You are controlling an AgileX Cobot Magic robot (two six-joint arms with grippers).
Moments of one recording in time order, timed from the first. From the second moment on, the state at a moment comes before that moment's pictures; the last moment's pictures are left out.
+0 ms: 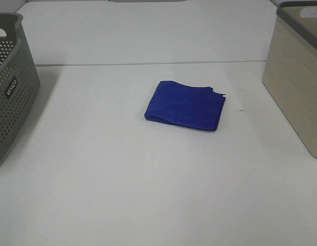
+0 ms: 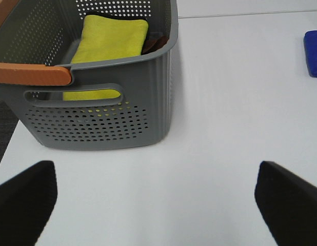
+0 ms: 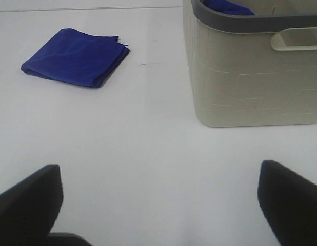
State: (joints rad) left arm 0.10 0.00 -0.50 -0.07 1.04 0.10; right arm 0.04 0.00 -0.50 0.09 1.05 -0.04
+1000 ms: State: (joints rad) left arm 0.10 0.00 -0.50 -0.07 1.04 0.10; right arm 0.04 0.80 -1.08 0.10 1.17 0.12
